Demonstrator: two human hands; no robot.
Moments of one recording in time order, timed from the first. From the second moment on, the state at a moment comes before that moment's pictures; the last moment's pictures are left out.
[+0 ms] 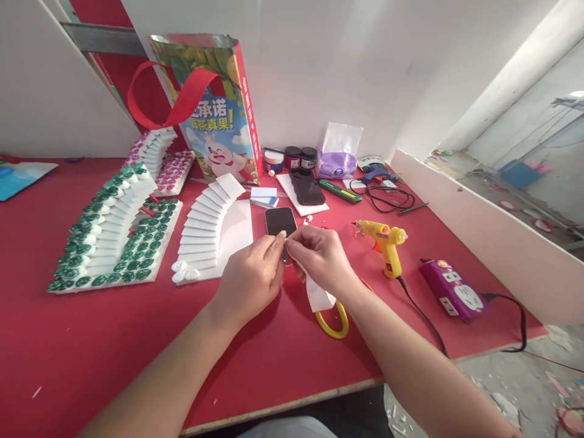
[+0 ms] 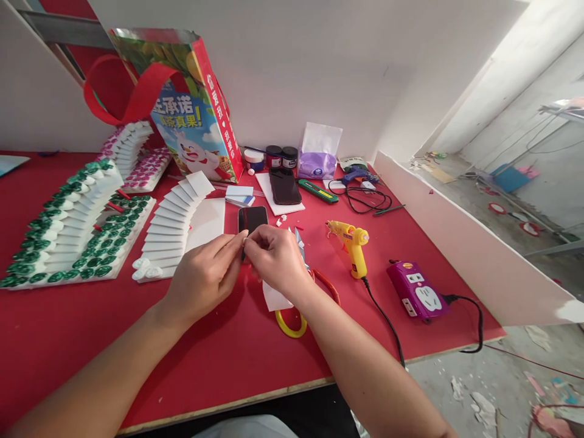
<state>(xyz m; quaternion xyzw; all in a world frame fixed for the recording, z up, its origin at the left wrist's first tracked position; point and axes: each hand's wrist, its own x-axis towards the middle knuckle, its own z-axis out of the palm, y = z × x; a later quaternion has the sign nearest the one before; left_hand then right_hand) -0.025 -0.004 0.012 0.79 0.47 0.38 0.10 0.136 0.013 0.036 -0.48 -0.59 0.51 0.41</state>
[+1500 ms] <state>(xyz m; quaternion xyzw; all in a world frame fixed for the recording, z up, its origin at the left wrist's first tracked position) -0.027 -0.005 0.006 0.78 0.42 0.45 0.06 0.131 0.007 0.033 -0.51 -0.65 0.36 0.43</state>
